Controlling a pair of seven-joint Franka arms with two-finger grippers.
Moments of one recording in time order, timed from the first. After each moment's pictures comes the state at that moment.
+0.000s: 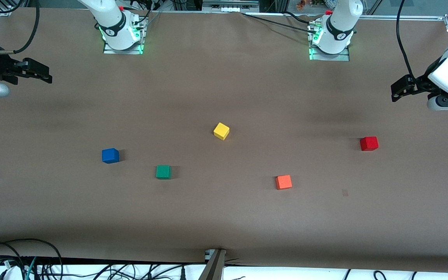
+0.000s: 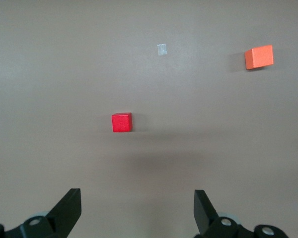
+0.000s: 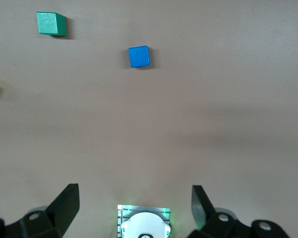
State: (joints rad) left arm 0.00 0.02 -0.06 -1.59 0.08 1.55 -0.05; right arm 0.12 0.05 -0.09 -1.50 0.01 1.37 -0.02
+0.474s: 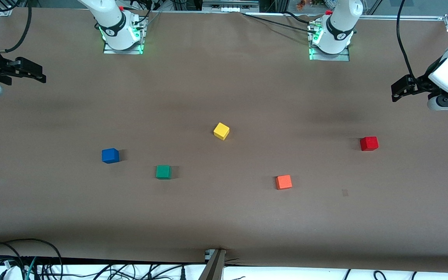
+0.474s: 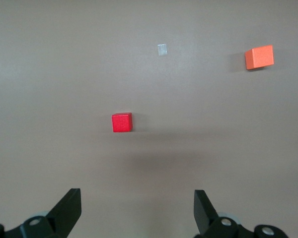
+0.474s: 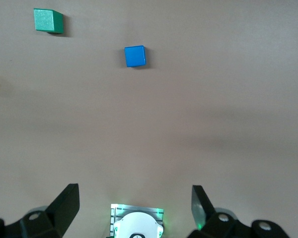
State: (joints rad) left arm 0.00 0.02 -0.06 -1.59 0.08 1.55 -0.05; right arm 0.12 0.05 -0.12 -1.50 0.01 1.37 -0.09
